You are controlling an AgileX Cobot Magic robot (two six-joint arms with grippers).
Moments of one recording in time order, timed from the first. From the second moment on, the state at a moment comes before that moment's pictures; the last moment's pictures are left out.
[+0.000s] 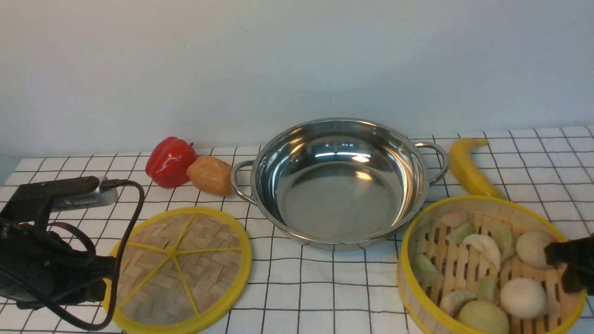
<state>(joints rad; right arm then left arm) -0.06 1.60 -0.80 0.13 0.75 0.11 0.11 1.33 -0.77 -0.15 0.81 0.13</state>
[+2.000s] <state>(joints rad) -0.02 1.54 -1.39 0.19 1.23 0.06 0.11 1.33 -0.77 -0.15 0.81 0.13</state>
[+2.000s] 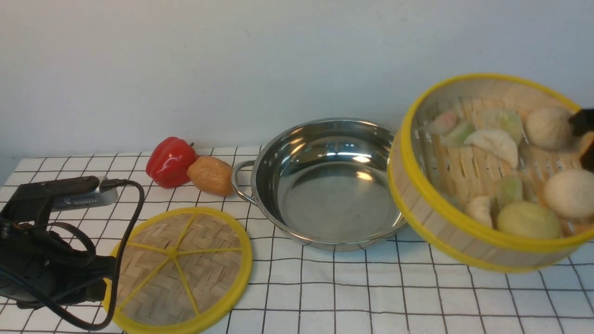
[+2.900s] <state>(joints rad) 0.24 2.25 -2.12 0.22 1.25 0.10 0.11 1.33 -0.77 -0.17 0.81 0.13</state>
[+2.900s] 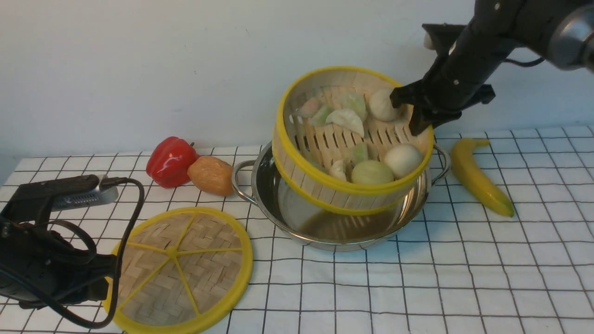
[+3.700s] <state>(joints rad) 0.30 2.42 -2.22 0.17 1.25 0.07 0.11 1.33 -0.77 -0.17 0.81 0.13</state>
